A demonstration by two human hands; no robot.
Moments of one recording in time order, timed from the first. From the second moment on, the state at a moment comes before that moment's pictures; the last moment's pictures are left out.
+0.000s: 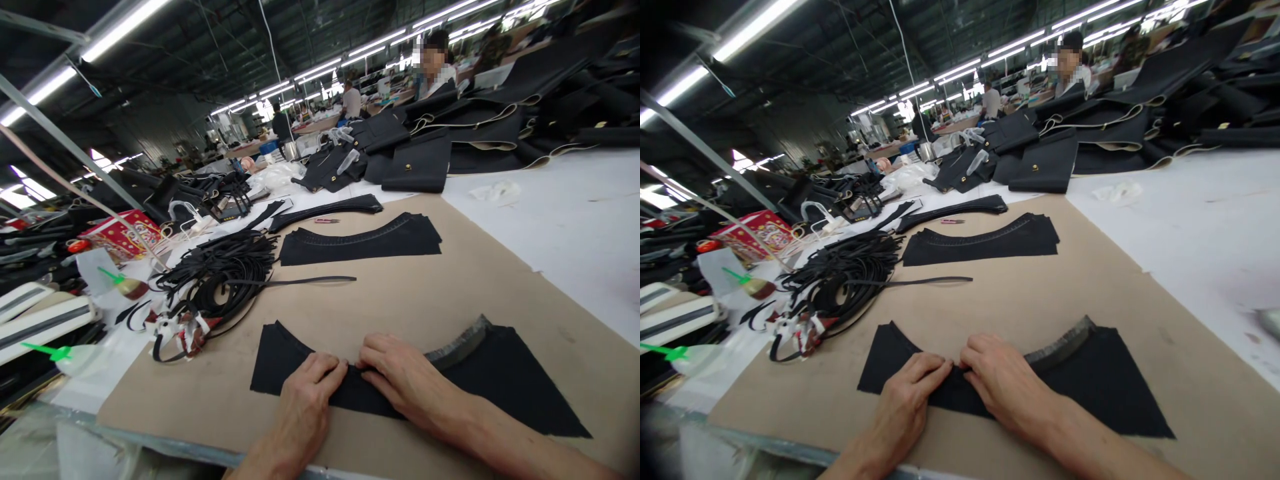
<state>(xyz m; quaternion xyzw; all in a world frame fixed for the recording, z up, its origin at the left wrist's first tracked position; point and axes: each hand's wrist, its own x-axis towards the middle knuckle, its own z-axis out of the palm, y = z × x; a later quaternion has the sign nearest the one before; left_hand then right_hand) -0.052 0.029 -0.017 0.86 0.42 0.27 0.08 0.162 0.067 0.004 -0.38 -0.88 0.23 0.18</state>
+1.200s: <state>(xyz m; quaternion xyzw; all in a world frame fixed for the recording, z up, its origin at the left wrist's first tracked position) -0.043 0.022 -0.003 0.88 0.39 0.25 0.11 0.185 0.056 0.013 -0.37 -0.88 0.24 0.17</state>
